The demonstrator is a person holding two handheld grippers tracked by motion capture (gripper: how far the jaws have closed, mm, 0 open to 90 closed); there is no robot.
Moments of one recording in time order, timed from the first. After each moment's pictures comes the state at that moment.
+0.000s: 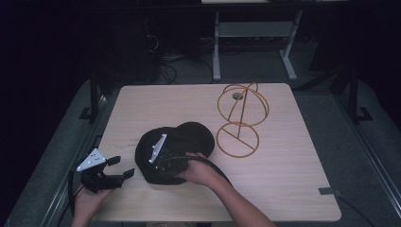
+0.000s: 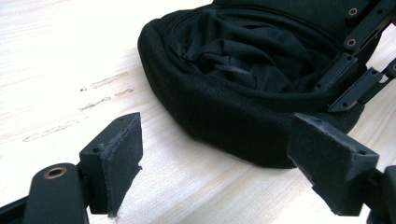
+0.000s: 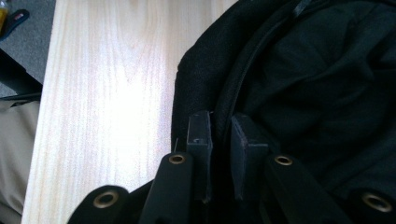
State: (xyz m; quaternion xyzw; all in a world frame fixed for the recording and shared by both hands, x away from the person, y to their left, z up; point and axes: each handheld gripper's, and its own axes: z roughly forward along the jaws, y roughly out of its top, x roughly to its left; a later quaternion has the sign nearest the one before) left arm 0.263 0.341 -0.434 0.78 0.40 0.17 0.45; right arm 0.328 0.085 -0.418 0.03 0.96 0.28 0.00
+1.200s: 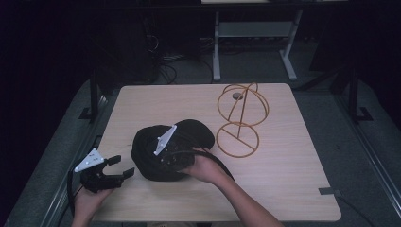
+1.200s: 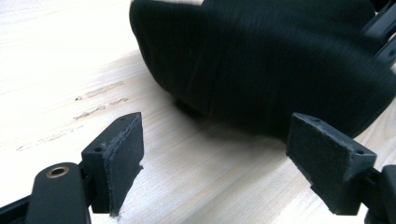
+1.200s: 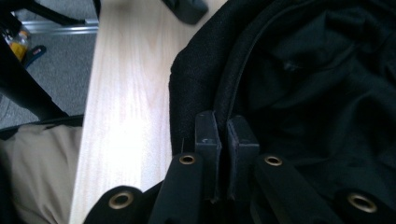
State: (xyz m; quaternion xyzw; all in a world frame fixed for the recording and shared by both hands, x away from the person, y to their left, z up) left arm 0.261 0.340 -0.431 0.77 0.40 0.16 0.47; right arm 0.323 0.061 -0.377 0.05 0.94 0.33 0.00
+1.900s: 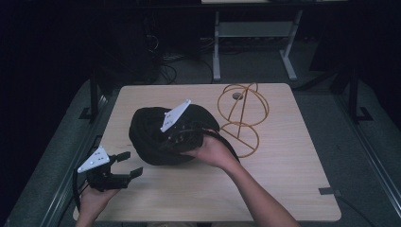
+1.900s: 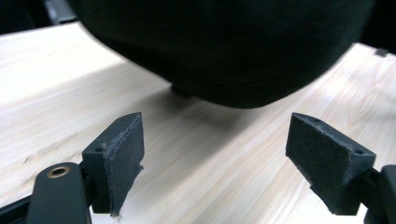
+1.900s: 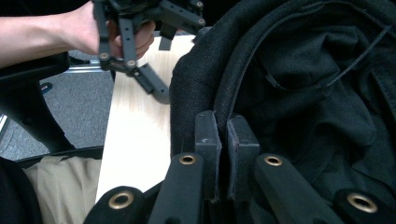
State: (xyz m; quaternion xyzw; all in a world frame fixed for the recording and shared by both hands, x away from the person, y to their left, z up) left arm 0.255 0.311 -0.406 0.77 0.33 0.16 0.51; right arm 0.333 0.032 -0.305 0.05 0.91 0.40 0.02
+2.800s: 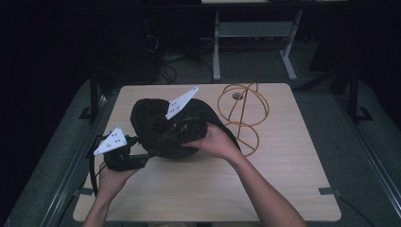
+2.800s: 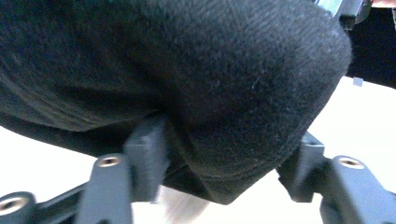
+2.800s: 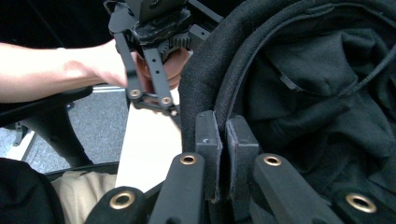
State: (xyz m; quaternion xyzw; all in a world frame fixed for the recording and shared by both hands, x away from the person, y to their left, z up) left arm 0.285 0.260 -0.363 0.77 0.25 0.18 0.55; right arm 0.345 0.021 -0.285 0.05 0.90 0.44 -0.02
